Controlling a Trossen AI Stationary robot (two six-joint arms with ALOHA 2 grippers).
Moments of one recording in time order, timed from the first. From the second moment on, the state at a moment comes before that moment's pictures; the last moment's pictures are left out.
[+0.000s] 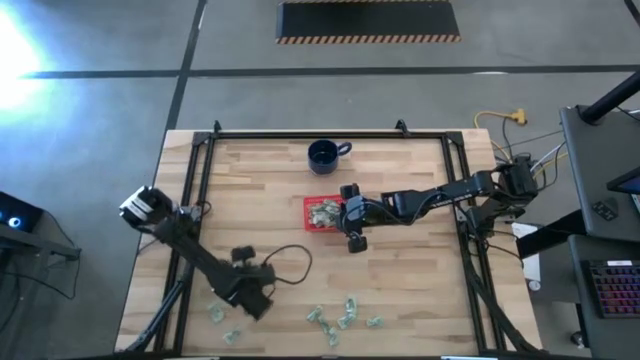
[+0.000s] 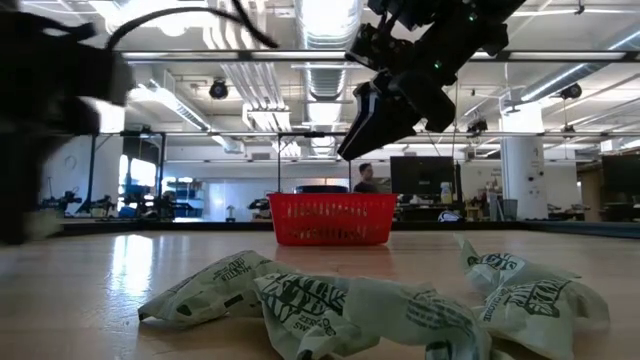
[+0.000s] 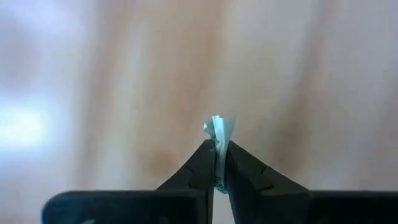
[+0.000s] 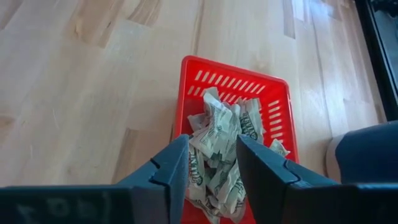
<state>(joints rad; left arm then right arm) -0.68 1.72 1.05 -0.88 -0.25 -0.92 0.07 1.65 1.00 -0.12 0.18 -0.25</state>
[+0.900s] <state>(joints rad) -0.11 1.70 1.09 -0.23 -0.56 0.27 0.25 1.48 0.98 -0.53 0.18 0.09</state>
